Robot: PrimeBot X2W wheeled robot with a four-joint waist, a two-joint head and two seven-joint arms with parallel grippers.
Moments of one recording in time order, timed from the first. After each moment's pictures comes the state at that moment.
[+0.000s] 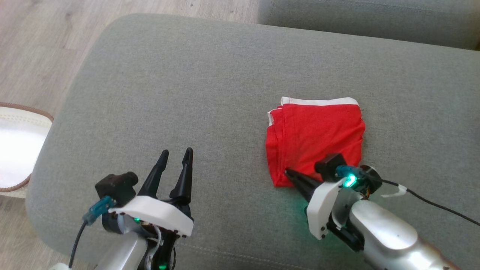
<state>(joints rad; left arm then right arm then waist) -0.15 0.21 -0.54 0.17 -0.72 0.12 -0.25 -0.48 -0.25 0.87 0.66 0.53 0.12 0.02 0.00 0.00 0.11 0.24</state>
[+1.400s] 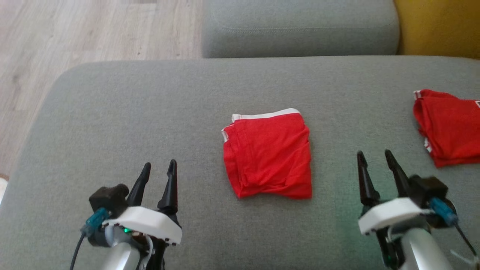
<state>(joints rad) -0.10 0.15 -0.41 0.26 -0.57 0.11 -0.25 -0.16 -0.06 0.06 0.48 0.17 0.12 -0.23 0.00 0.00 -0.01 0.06</state>
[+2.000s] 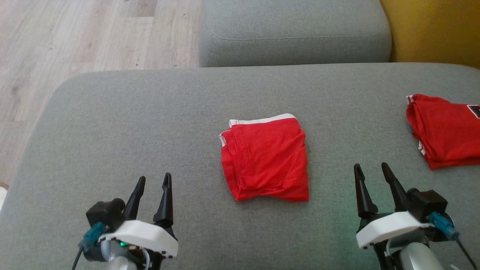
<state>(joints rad) -0.02 0.12 -0.33 0.26 -0.49 0.08 -0.25 -0.05 -0.05 0.06 0.36 0.19 0.12 -0.20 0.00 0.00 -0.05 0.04</state>
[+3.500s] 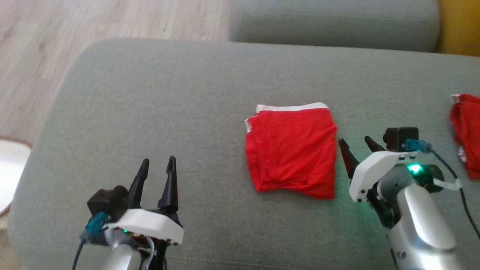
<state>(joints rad) -0.05 0.09 -0.31 0.22 -0.43 0.06 -0.25 -0.33 -0.05 0.04 0.52 0.14 0.12 0.25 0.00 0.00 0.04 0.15</state>
